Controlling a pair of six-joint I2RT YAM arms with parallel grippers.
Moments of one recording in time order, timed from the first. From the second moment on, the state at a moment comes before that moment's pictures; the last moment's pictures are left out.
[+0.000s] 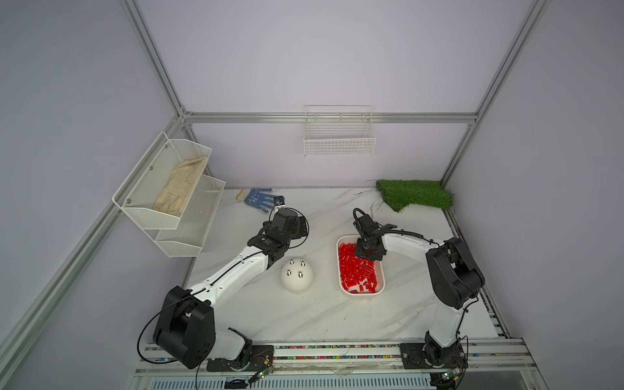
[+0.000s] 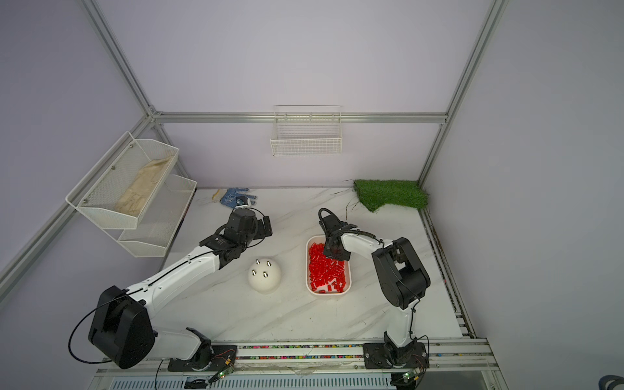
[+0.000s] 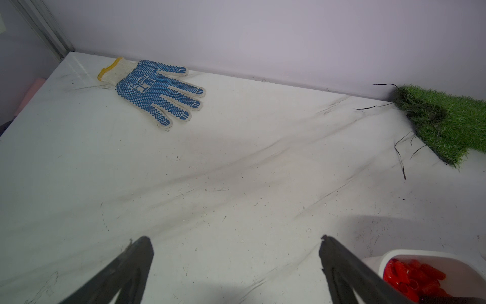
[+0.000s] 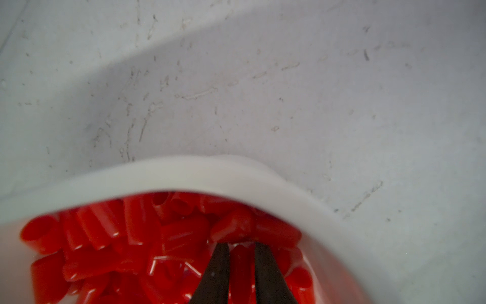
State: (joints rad) left arm -0.49 1.40 1.03 -0.25 -0.41 -0.44; right arm 0.49 1.86 1.20 -0.60 0.14 0.76
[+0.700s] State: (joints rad) left arm -0.55 1.50 1.03 -0.23 -0.27 -0.47; right arm 0.50 1.76 1.12 -0.51 0.07 0.70
